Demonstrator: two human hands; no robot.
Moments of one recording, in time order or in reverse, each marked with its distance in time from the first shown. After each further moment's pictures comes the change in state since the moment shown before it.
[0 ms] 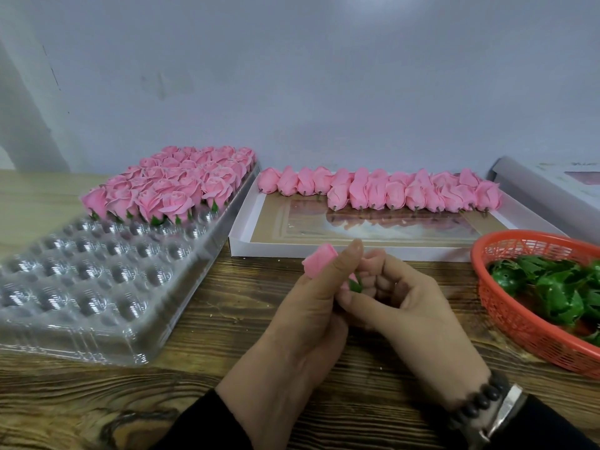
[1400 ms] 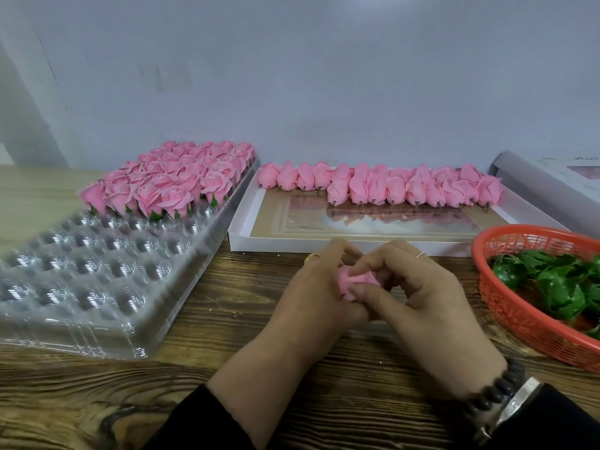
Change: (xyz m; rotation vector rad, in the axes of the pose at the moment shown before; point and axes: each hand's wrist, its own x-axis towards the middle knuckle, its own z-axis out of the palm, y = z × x) left_hand 0.000 0.009 -0.008 1.205 0.005 0.332; right_hand 0.000 0.000 -0.016 -0.568 0.043 -0.281
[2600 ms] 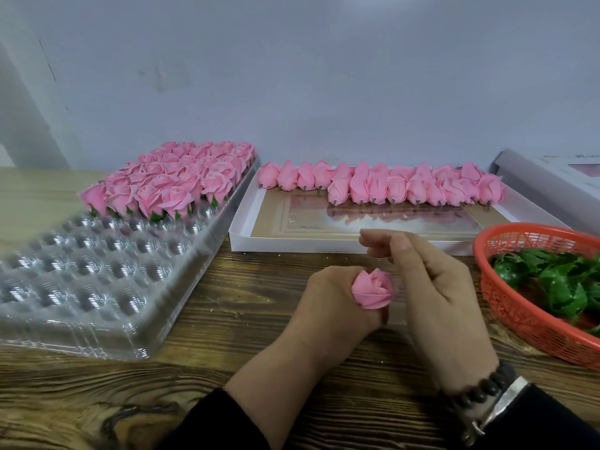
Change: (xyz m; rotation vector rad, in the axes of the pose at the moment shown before) left_hand -0.002 0.006 0.013 -0.073 -0.079 0.020; right_hand 0.003 -0.008 0.006 0.296 0.237 0.165
